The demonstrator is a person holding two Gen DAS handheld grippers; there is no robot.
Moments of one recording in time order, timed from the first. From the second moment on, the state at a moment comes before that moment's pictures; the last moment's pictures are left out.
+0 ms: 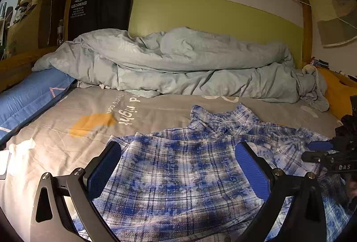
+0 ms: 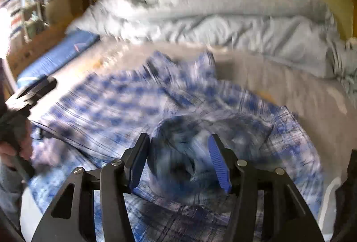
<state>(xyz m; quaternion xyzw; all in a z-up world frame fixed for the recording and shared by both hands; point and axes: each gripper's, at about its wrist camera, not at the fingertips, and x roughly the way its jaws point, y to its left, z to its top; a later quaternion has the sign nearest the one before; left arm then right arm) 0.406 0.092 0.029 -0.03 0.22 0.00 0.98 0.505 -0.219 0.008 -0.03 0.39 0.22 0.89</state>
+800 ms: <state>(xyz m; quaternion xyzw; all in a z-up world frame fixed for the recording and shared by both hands) 0.580 -0.076 -0.008 -0.07 0.42 -0.21 0.88 0.494 -0.358 0.052 0.17 0.29 0.02 0.94</state>
